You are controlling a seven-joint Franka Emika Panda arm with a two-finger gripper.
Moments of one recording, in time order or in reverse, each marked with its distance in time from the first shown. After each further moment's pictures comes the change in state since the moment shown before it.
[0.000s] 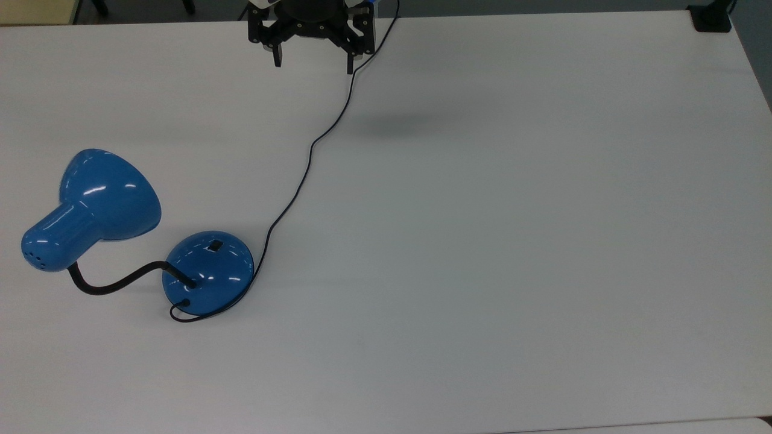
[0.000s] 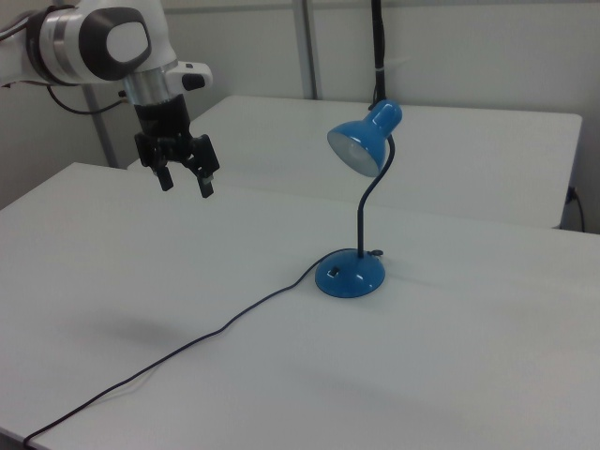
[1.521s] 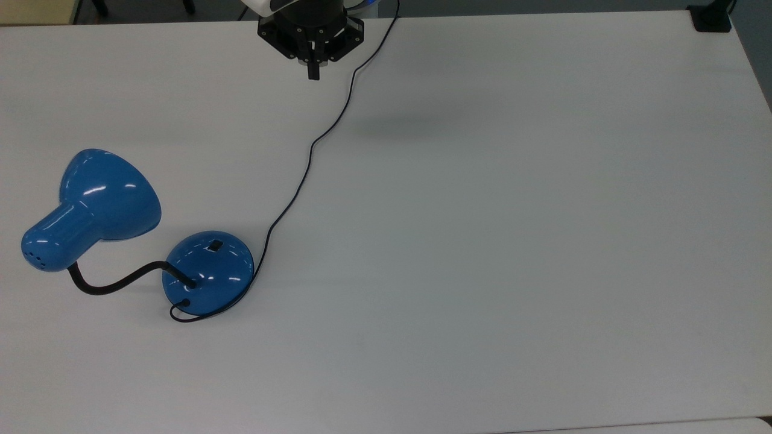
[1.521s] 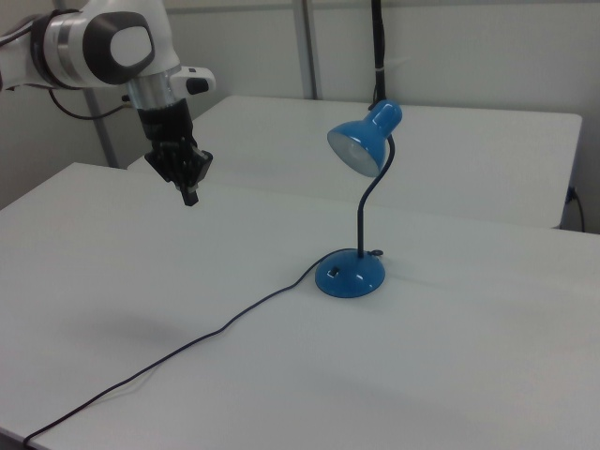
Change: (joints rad) arm -0.006 0.007 -0.002 -0.008 0.000 0.000 -0.048
